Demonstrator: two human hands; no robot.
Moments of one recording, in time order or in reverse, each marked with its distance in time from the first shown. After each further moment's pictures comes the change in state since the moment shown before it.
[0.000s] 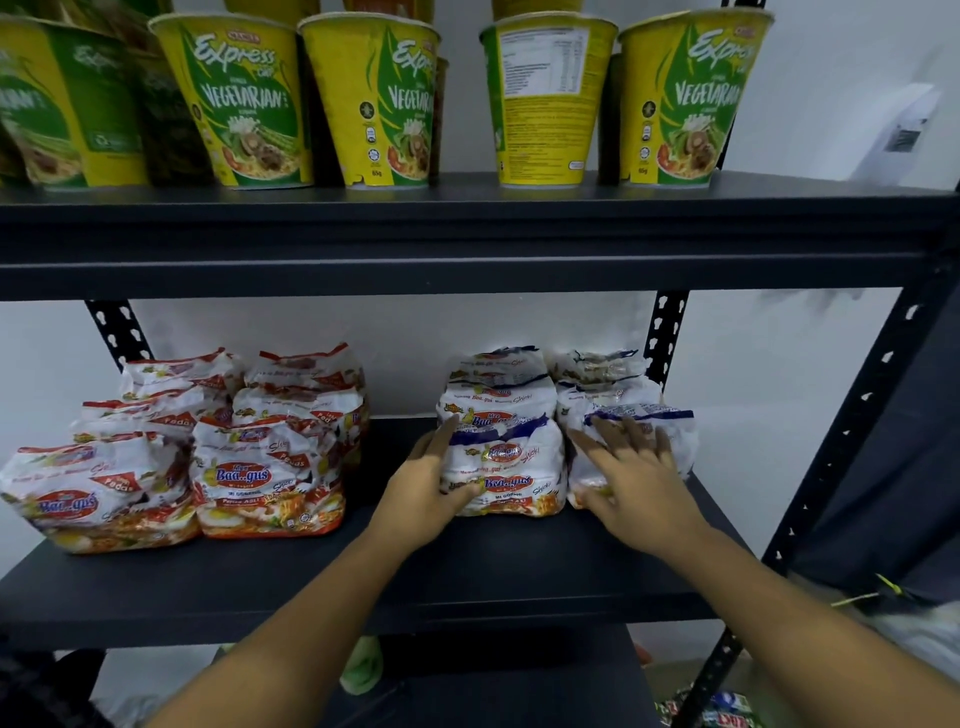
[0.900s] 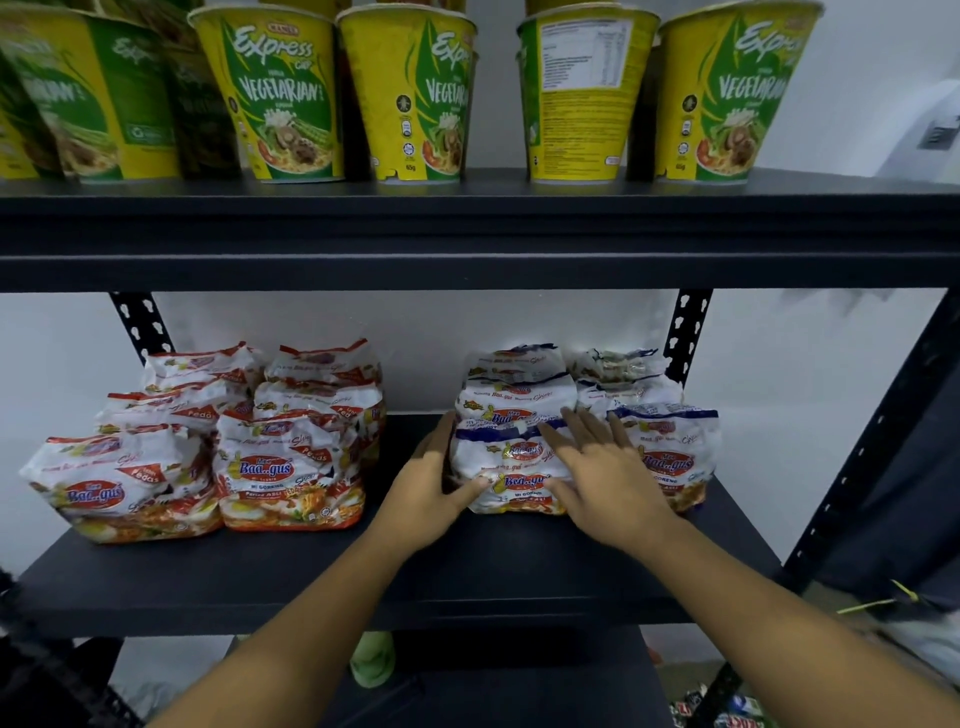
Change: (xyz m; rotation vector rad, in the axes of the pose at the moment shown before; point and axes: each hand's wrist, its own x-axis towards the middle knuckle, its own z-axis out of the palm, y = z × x) left_hand -0.007 -0.020 -0.010 -0.128 0.015 0.001; right_hand 0.020 -0.062 -0.014 -0.061 -0.019 -0.117
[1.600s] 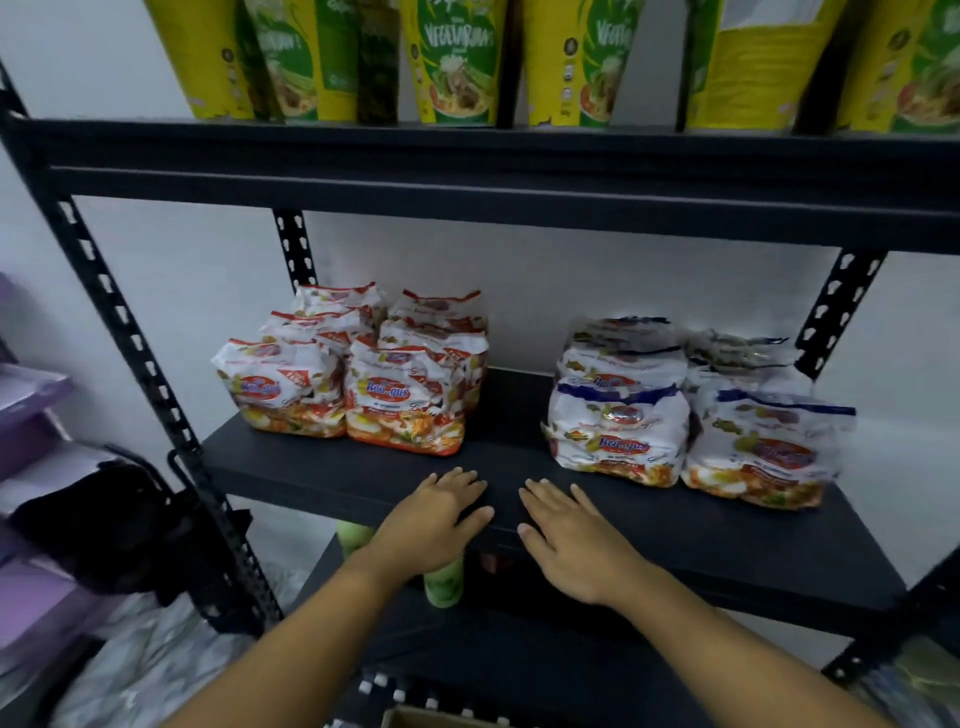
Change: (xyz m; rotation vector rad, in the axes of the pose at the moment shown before) left_hand -0.114 -0.070 -0.025 0.406 -0.191 -0.087; right_hand -0.034 -0.121 0.057 0.325 -0.418 -0.284
